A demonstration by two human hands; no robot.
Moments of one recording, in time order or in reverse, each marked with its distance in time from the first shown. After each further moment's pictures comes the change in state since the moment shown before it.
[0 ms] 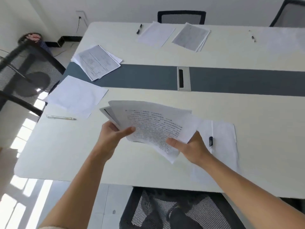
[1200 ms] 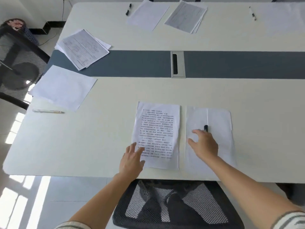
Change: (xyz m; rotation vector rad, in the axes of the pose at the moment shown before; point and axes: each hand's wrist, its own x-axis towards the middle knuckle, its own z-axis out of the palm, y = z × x) left_hand -0.031 -0.147 0.053 1.350 -0.237 -0.146; right_hand 0.011 0.141 -0.062 -0.845 0.278 0.383
